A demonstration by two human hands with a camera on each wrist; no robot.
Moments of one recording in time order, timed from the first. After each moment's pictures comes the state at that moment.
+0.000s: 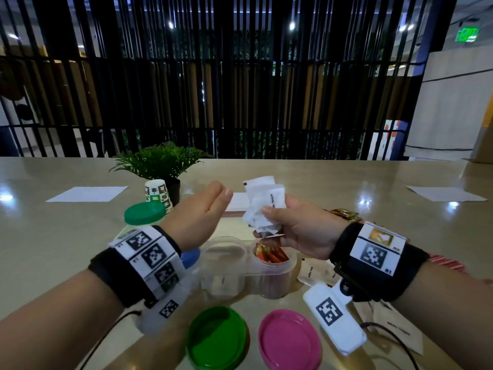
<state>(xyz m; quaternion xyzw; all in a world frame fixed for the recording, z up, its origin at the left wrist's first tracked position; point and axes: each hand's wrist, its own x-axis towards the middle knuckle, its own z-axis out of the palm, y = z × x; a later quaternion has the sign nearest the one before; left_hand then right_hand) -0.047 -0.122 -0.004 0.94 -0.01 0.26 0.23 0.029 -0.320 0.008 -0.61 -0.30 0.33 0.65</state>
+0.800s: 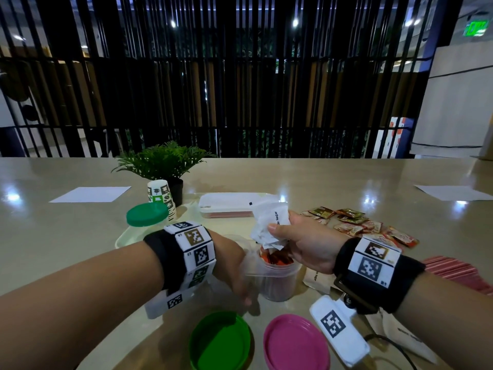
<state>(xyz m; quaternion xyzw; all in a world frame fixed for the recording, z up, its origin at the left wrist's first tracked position) -0.025 -0.156 -0.018 0.98 0.00 -0.22 0.02 0.041 -0.315 -0.020 -0.59 -0.25 0.35 0.68</state>
